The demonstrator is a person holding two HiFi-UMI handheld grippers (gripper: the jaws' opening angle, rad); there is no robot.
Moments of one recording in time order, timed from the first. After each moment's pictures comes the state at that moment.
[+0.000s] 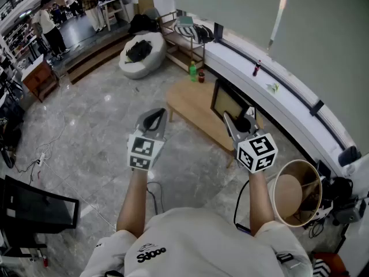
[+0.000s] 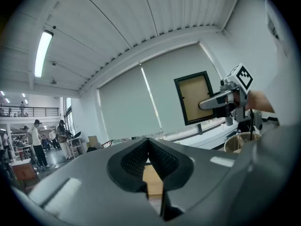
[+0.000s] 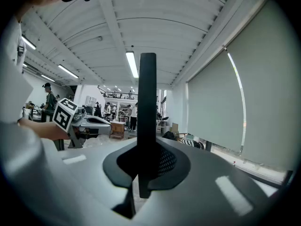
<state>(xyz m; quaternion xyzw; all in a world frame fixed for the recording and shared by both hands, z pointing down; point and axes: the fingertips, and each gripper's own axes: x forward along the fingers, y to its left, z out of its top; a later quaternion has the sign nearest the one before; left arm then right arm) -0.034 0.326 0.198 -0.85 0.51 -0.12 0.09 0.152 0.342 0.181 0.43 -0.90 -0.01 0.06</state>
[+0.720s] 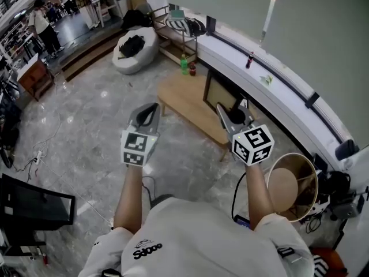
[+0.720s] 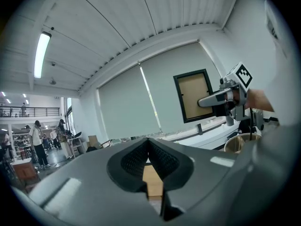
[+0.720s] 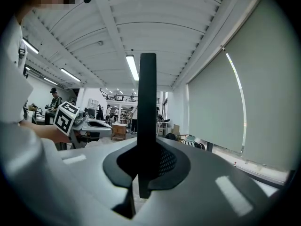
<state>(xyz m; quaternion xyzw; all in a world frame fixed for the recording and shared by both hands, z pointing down) 0.016 0.330 0.205 -0.84 0.52 -0.12 0.09 0.199 0.343 0.180 0.41 -0.91 -0.01 0.04</state>
